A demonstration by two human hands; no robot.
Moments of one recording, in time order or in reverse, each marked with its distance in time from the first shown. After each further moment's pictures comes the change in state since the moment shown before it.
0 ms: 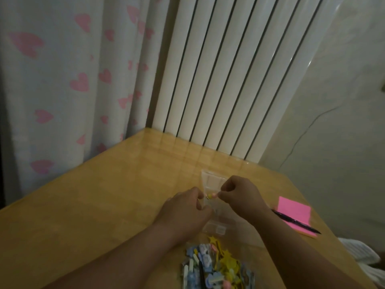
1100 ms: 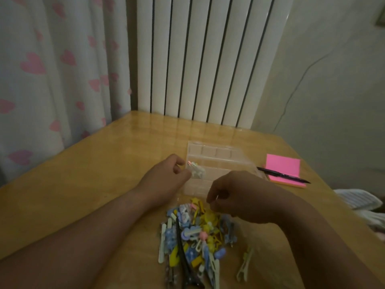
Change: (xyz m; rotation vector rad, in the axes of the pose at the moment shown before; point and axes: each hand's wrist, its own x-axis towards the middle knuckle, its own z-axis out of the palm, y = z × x) left_hand -0.002 0.004 -0.002 -0.058 0.016 -0.036; right_hand -0.099 0.008 -0.060 -0.265 -0.498 -0.288
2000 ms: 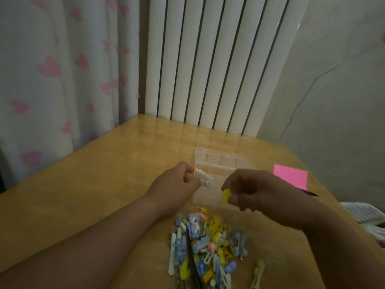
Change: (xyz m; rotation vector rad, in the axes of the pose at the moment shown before) left_hand 0.002 -0.004 0.000 0.009 -0.016 0.019; right_hand -0.006 0.025 -0.015 0.440 0.088 -0.094
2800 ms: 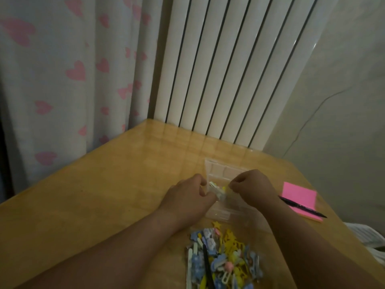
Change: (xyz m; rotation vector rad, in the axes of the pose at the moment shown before) left_hand -0.001 0.003 0.000 0.036 -0.031 -0.004; right_hand 0.113 0.038 0.023 -0.277 0.438 0.383
